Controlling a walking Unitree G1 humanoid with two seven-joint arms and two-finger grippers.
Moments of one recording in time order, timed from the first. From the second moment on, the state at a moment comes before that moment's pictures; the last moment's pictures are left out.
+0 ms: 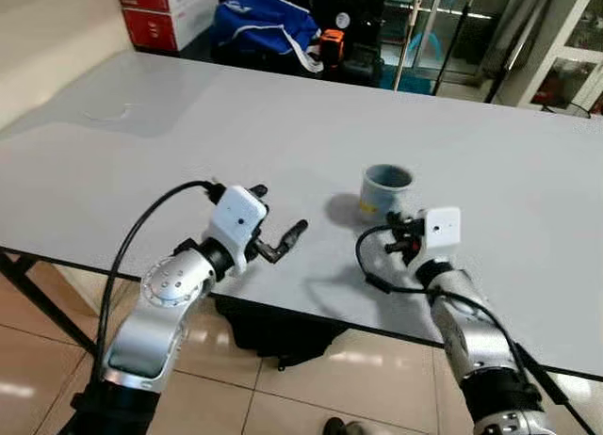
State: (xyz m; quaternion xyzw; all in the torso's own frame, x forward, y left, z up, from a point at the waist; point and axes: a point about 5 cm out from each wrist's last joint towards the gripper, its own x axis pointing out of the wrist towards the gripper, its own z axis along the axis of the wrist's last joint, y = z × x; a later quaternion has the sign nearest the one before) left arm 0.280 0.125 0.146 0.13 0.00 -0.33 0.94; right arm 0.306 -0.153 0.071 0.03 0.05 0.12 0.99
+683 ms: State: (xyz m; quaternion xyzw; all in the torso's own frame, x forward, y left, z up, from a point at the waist) left arm 0.274 0.130 0.144 0.14 0.00 -0.33 0.93; right arm 0.303 -0.146 0.066 0.04 0.04 0.13 0.99
